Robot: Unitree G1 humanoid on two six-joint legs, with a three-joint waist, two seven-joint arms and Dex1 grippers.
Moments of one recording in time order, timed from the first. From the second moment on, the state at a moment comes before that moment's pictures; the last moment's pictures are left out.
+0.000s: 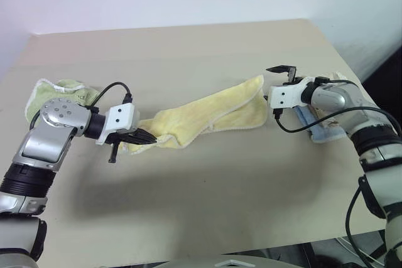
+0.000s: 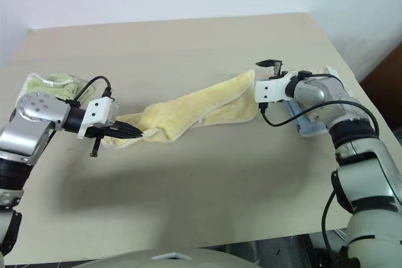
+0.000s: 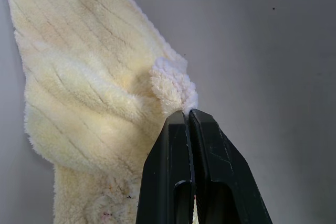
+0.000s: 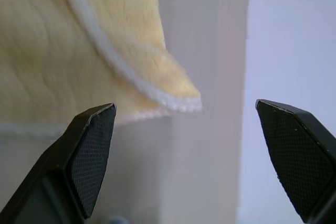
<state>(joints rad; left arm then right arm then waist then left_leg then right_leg) -0.48 0.91 -0.12 0.05 -0.24 0.14 -1.45 -0.96 -0.79 0.42 0.91 -0.58 -0.66 0.41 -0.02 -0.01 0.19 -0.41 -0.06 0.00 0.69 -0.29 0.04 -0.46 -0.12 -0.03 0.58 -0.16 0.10</state>
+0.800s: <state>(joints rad) -0.41 0.95 -0.06 0.00 -0.26 0.17 -1.42 -1.14 -0.69 0.63 1.22 -0.87 -0.77 0.01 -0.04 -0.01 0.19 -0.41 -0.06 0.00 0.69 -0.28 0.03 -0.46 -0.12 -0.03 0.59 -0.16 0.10</state>
